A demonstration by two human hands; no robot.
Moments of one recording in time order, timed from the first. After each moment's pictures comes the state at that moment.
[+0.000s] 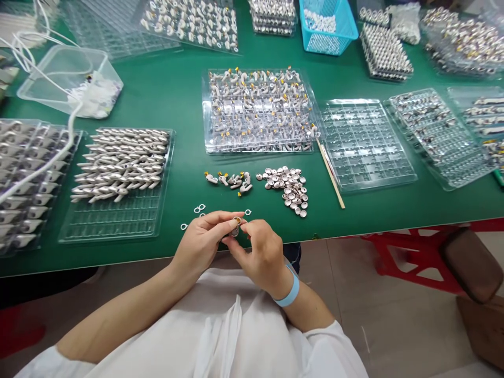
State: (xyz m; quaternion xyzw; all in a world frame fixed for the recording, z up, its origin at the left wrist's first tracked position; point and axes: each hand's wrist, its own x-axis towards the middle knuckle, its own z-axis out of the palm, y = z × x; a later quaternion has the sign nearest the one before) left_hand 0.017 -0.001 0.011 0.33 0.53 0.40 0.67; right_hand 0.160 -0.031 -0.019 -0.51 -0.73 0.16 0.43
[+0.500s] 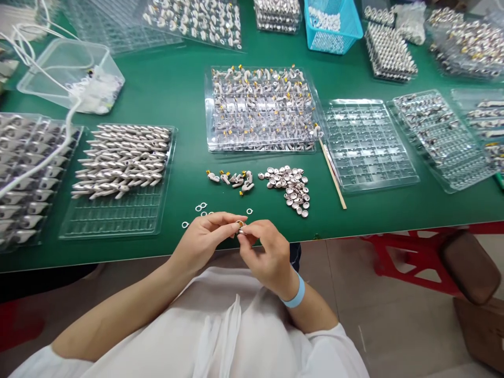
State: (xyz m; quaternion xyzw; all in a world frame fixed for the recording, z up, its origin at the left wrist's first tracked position) left_hand 0.012 0.001 0.017 0.39 0.53 0.35 0.67; right_hand 0.168 -0.032 -0.004 -0.49 -0.66 0.29 0.48
